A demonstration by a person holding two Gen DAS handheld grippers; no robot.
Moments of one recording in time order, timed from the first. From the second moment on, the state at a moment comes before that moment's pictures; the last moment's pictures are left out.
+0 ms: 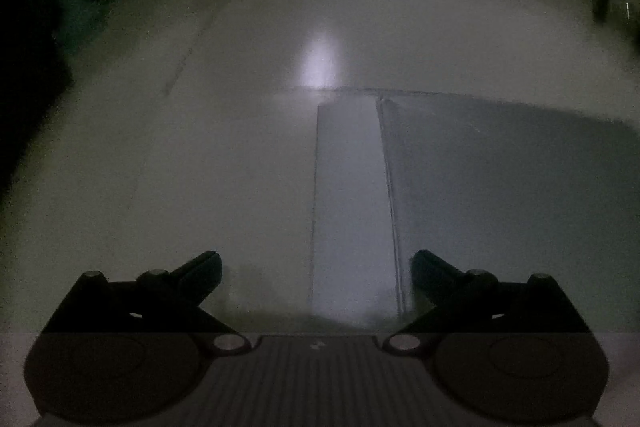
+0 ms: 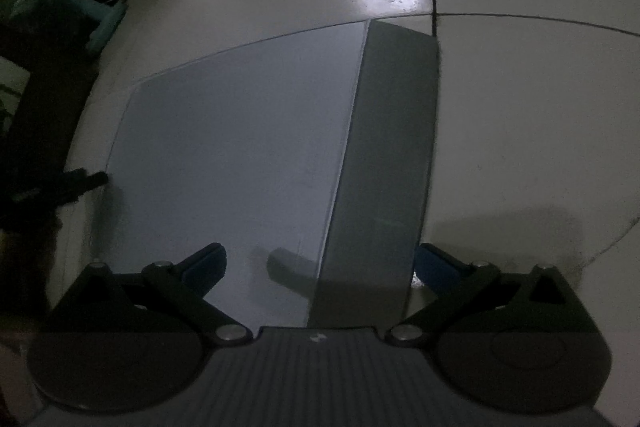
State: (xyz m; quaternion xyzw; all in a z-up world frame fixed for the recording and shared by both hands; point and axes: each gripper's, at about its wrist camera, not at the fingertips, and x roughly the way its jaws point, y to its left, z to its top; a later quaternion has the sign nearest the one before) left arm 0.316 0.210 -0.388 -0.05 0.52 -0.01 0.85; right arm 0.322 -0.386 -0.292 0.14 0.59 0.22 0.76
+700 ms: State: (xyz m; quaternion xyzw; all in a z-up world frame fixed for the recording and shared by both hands) left arm 0.321 0.164 -0.402 -0.13 0.54 -0.13 0.82; right arm 0.337 -0.360 -0.293 0.09 0.62 0.22 0.75
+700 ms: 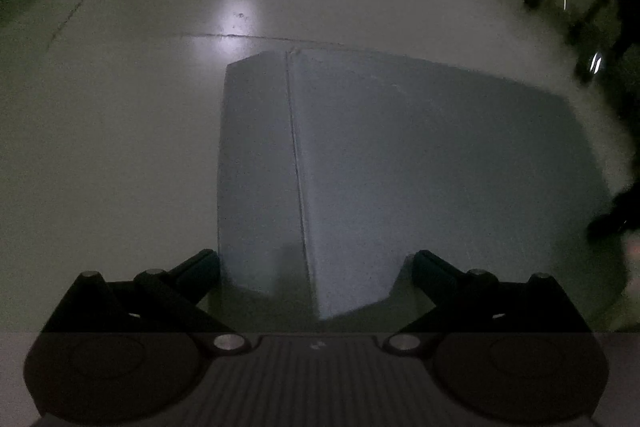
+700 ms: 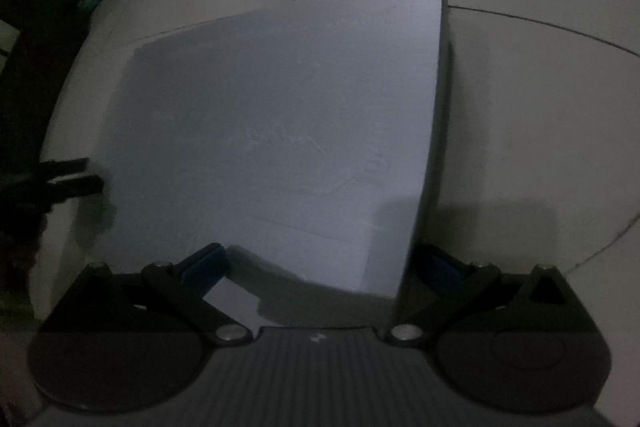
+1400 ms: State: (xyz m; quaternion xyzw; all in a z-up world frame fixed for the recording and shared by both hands) left arm 0.313 0.103 -0.387 -0.11 0.55 -0.09 0.82; right arm 0.329 -0.328 -0.294 0.12 0.61 0.19 0.76
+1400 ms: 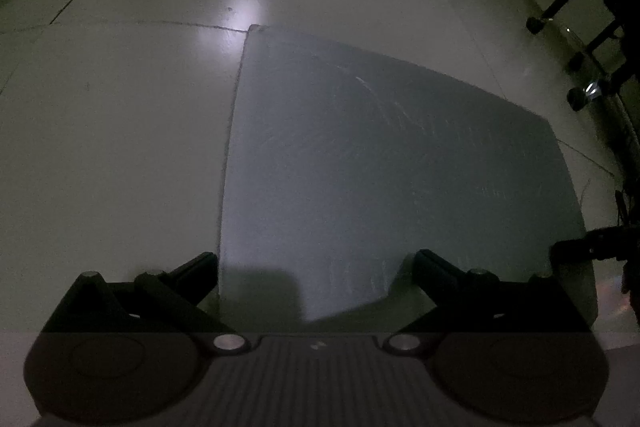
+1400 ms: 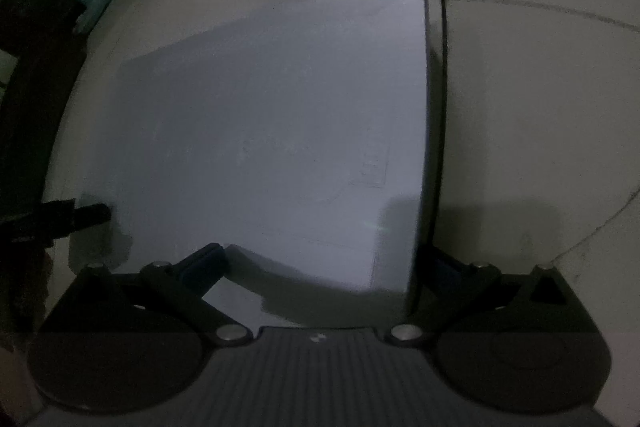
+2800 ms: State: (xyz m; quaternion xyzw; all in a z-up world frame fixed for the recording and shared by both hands) left arm 0.218 0.086 -0.156 -0.07 0.54 -0.07 0.84; right arm 0.294 -0.268 -0.125 0.15 0.62 0.17 0.75
